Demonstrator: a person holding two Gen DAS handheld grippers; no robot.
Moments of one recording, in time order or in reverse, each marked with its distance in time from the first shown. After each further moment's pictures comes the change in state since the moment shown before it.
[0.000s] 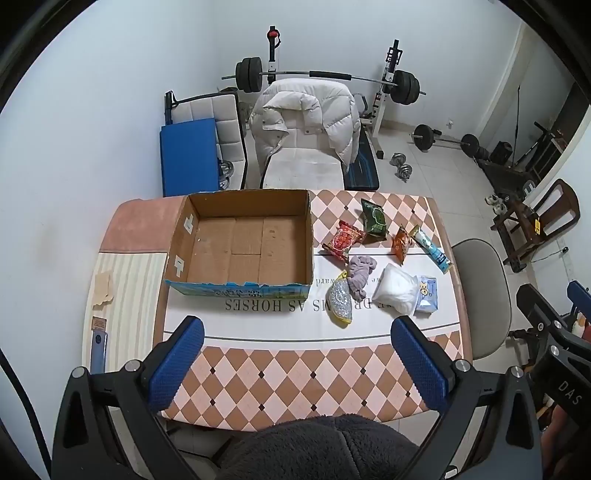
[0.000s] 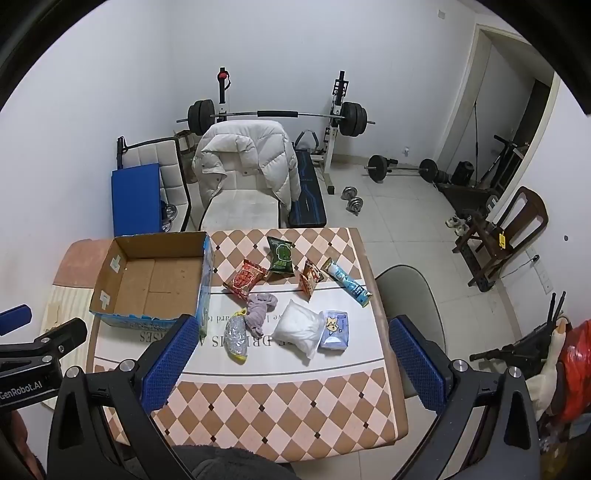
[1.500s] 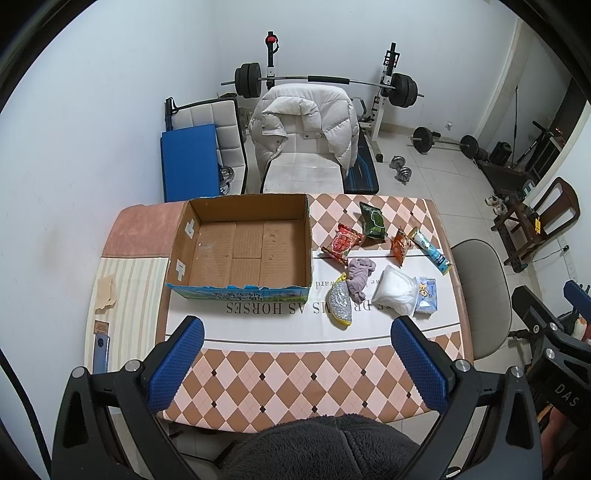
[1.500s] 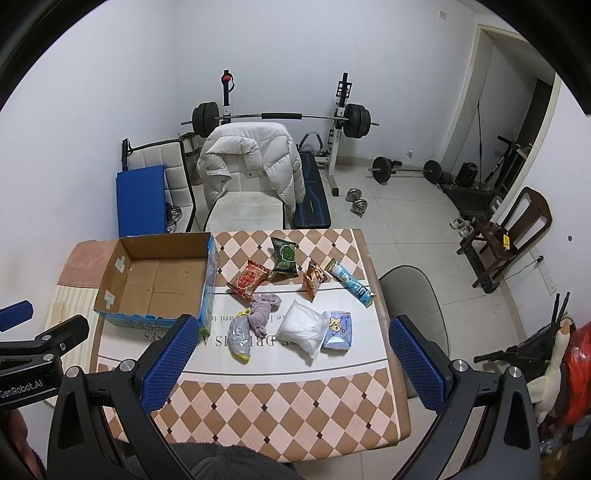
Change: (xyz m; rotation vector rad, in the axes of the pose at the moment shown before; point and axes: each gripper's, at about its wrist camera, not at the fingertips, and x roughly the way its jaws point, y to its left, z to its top) left arm -0.009 -0.002 0.001 0.011 -0.015 0.009; right arm -0.007 0.000 -0.002 0.009 -0.032 0.021
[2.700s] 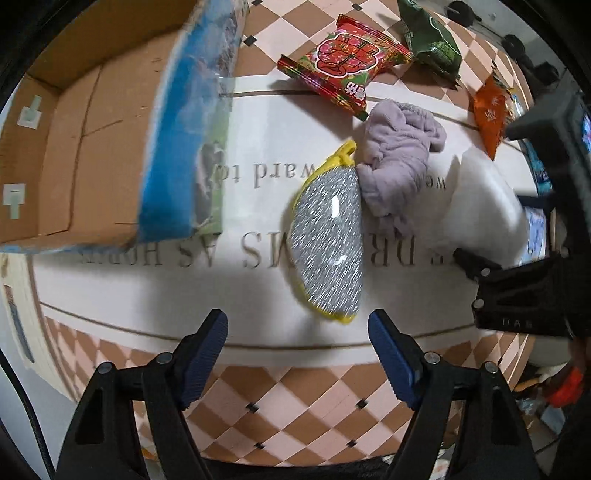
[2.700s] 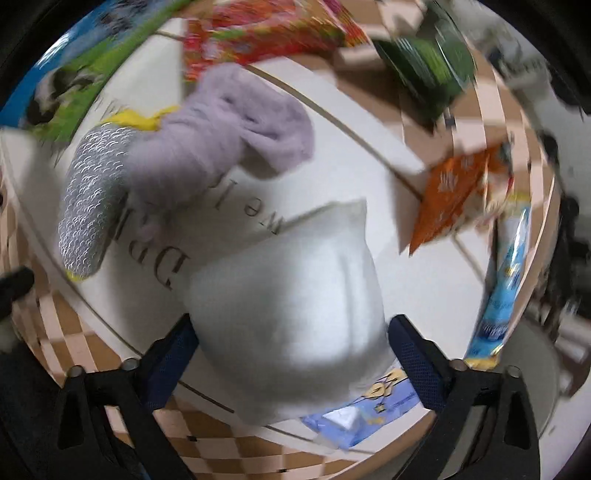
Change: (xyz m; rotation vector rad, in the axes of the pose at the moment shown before) left arm 0.395 -0.079 -0.043 -0.036 0.597 -0.022; right arm 0.540 0.009 -0.103 -0.686 0.803 0.198
